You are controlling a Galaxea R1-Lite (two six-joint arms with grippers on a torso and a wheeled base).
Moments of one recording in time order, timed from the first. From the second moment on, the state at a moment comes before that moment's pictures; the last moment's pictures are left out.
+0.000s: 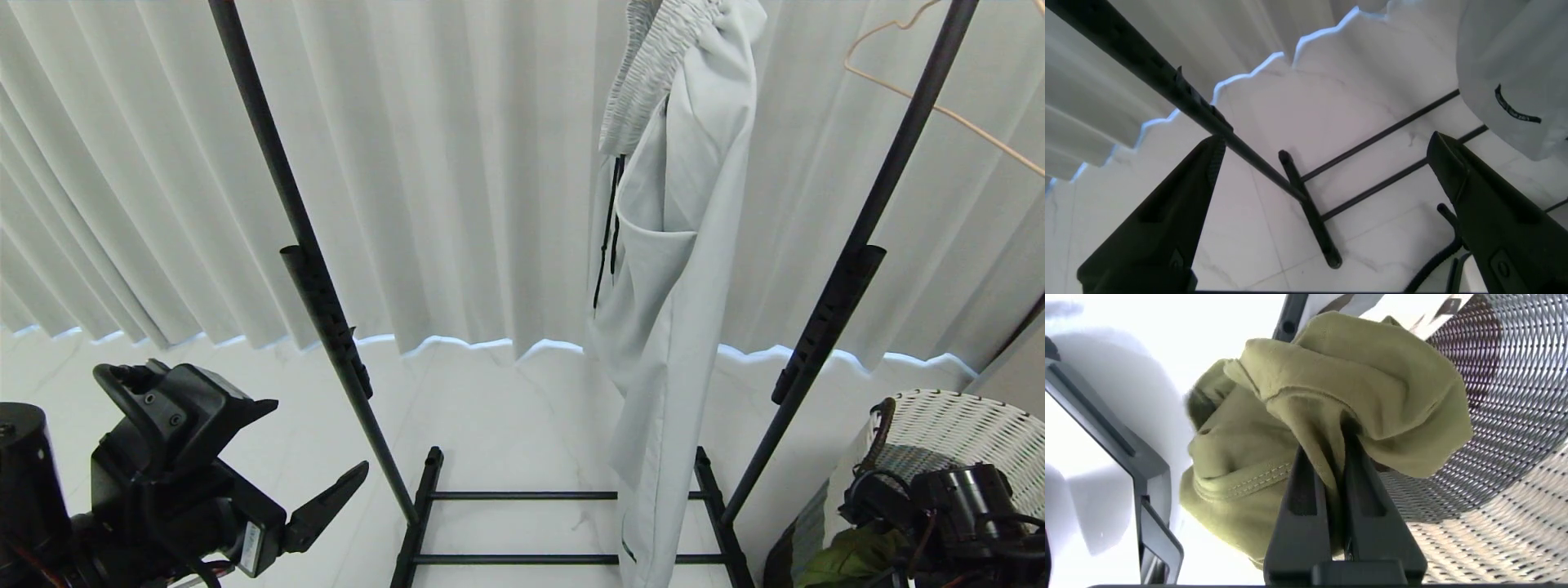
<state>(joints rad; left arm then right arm) -0.38 1.19 -0.28 -0.57 0.01 0.35 0.15 1.88 -0.14 -0.74 -0.10 -0.29</state>
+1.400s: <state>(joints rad) -0.41 1.15 -0.23 -0.57 0.05 0.36 0.31 1.29 -0.48 -0.17 -0.18 -0.30</state>
